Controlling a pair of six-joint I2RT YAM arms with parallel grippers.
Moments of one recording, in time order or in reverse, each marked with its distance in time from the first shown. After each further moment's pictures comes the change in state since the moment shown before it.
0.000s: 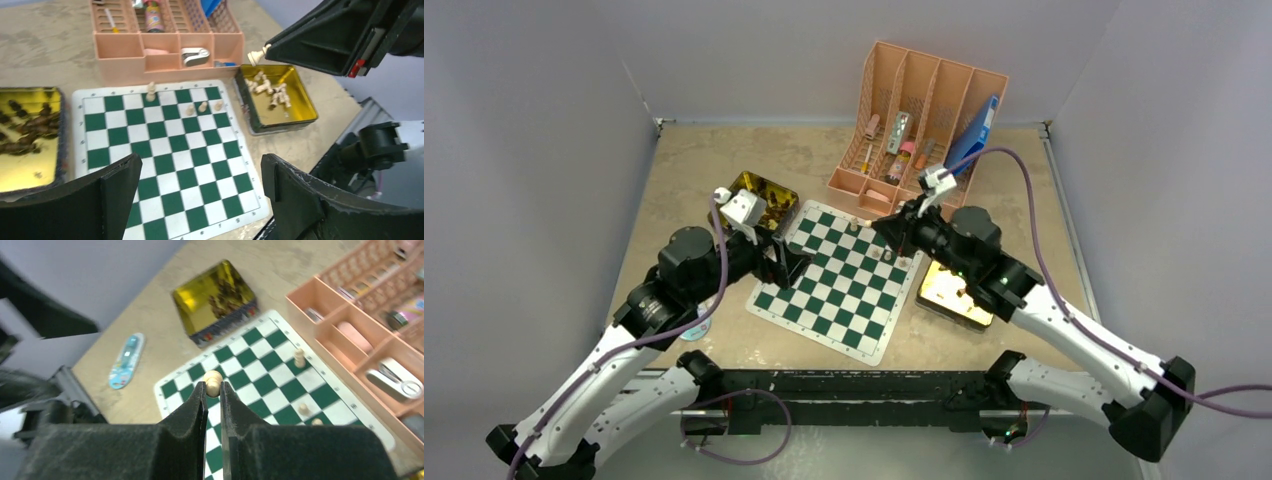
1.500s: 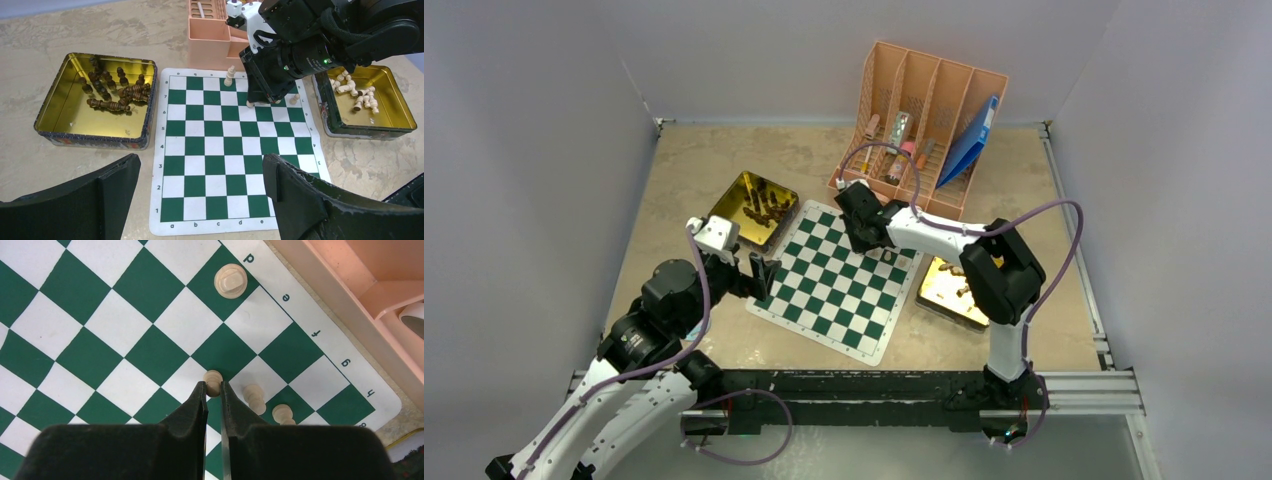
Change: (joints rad) left arm 0.000 -0.236 -0.134 -0.147 -0.323 0.130; right arm 0.000 0.996 0.533 -0.458 0.275 -0.012
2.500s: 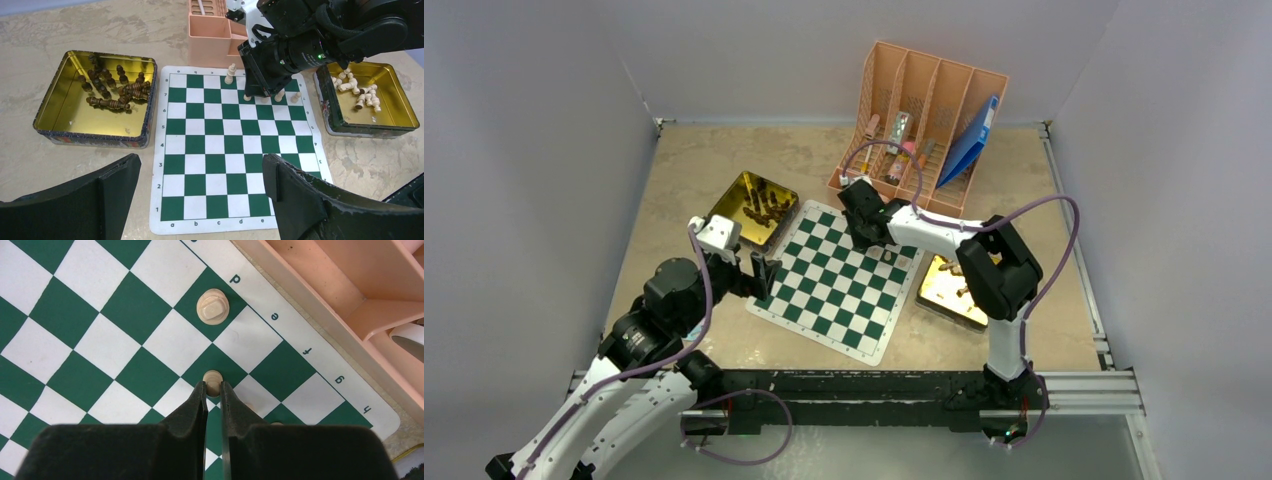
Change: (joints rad) left arm 0.000 0.011 0.000 0.000 0.000 0.000; right arm -0.029 0.028 0.000 0.052 0.001 0.000
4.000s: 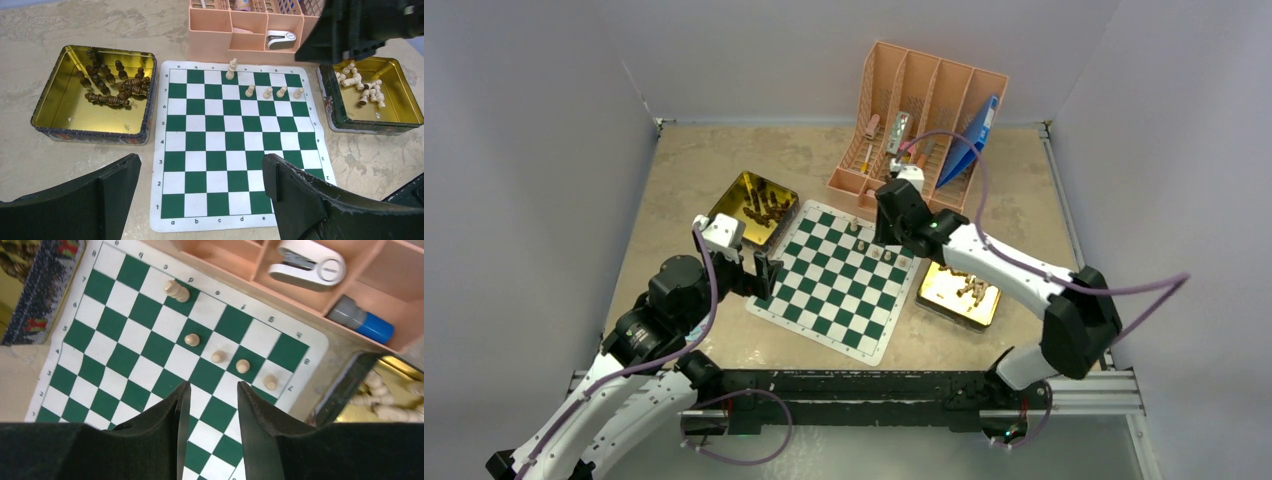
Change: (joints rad) left arm 0.000 0.024 0.000 -0.002 0.000 0.000; right arm -0.002 -0.422 -0.199 -0.042 0.119 0.216
